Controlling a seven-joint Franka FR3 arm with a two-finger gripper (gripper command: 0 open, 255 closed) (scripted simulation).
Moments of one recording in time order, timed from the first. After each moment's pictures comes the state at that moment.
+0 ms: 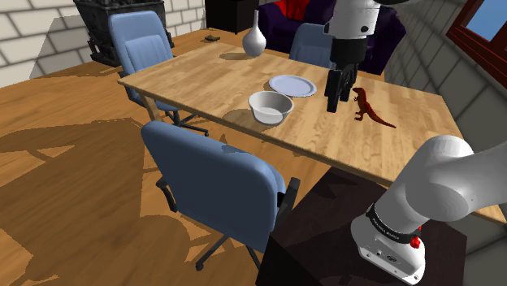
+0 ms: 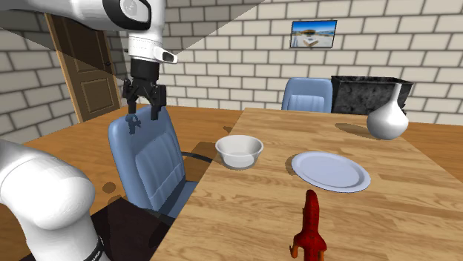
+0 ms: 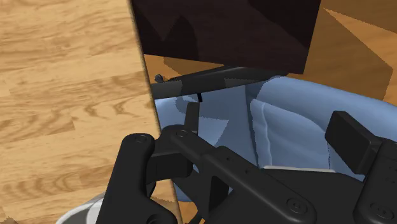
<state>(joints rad) 0.02 -0.74 0.01 -2.39 0.06 1.44 -0.05</state>
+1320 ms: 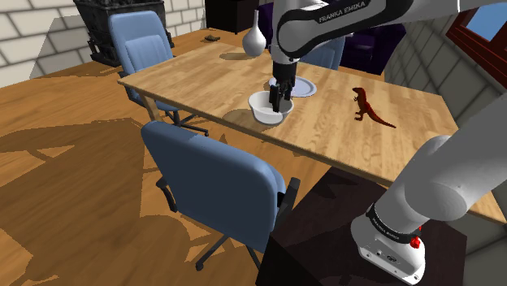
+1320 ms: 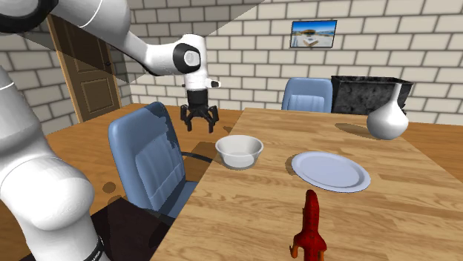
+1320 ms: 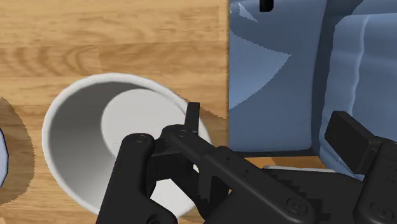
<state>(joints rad) 0.01 -0.18 -0.02 -2.24 -0.09 1.98 -0.18</state>
